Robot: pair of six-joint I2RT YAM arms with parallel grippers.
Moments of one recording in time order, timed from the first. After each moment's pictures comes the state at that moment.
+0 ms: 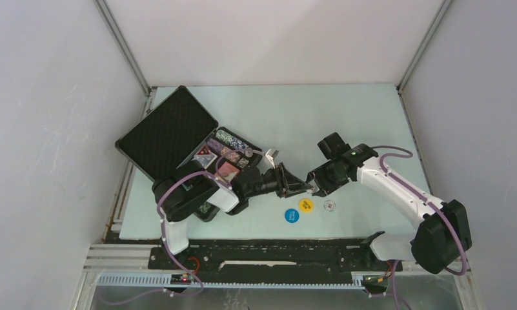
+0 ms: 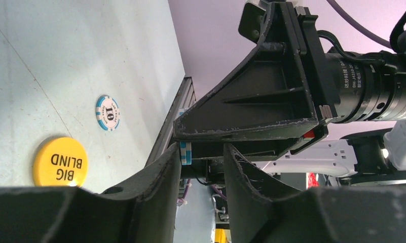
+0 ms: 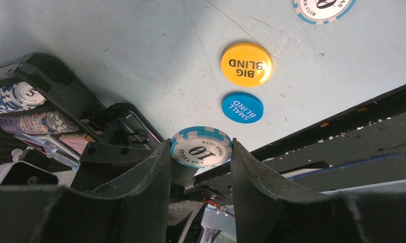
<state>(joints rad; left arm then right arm) -0.89 1.87 0.61 1.23 0.41 -1.36 0.54 1.30 1.00 -0.97 -0.06 1.56</state>
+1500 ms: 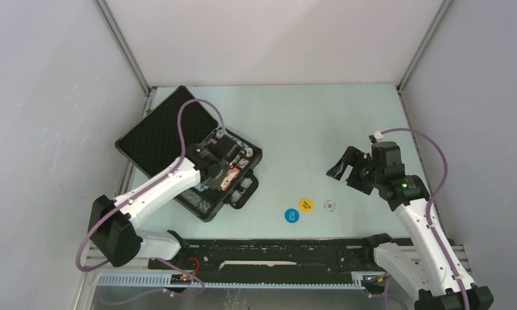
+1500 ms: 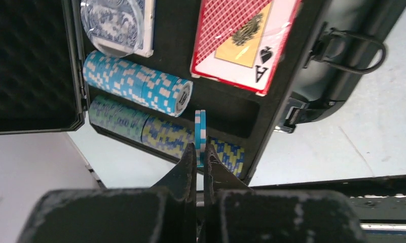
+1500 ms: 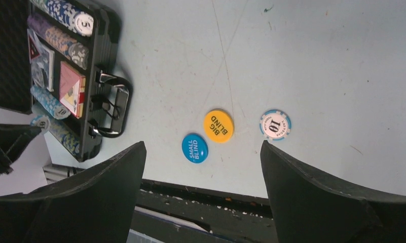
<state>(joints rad) -0.70 1.31 1.08 -1.04 -0.39 -0.18 0.20 0.83 0.83 -0.79 -0.20 0.64</state>
